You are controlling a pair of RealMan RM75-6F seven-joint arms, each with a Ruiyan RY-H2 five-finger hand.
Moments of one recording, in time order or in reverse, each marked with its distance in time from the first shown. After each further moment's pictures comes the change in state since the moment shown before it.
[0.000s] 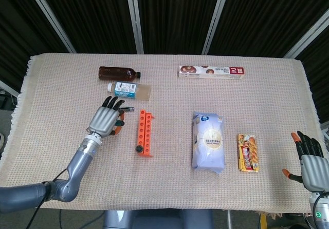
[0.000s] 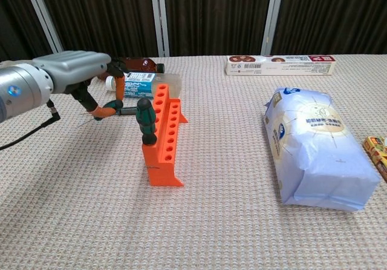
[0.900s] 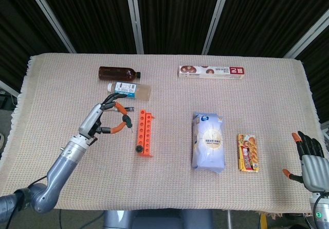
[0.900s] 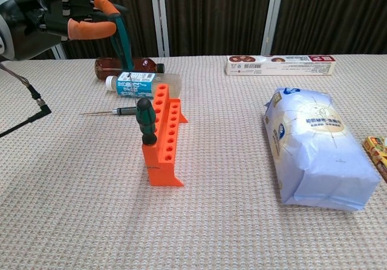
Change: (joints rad) left arm 0.166 0.172 -0.122 -0.201 0.287 -0.066 -1.143; right arm -0.001 -0.002 0.001 0.005 0.002 -0.001 0.003
